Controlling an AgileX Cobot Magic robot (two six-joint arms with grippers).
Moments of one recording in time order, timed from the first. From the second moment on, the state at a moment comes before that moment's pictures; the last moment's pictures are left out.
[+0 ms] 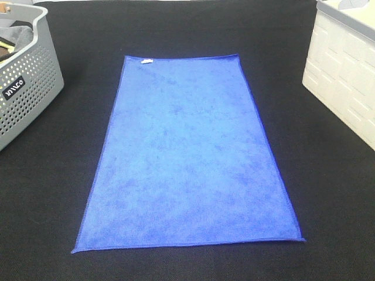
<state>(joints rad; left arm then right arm) 0.00 0.00 -0.51 -0.18 1.06 0.21 0.01 0.00 -0.51 0.09 1.06 -0.10</state>
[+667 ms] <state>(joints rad) 0.00 0.00 -0.51 -0.18 1.06 0.21 0.01 0.00 -0.51 0.09 1.06 -0.10</state>
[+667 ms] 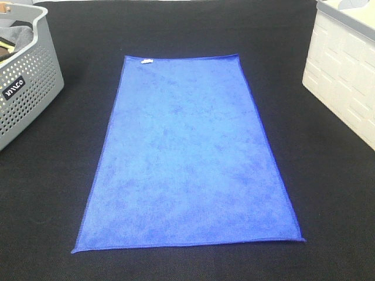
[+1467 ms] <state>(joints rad) 0.00 0.14 -0.52 -0.28 0.74 0.09 0.01 0.21 -0.51 0.09 0.95 0.06</state>
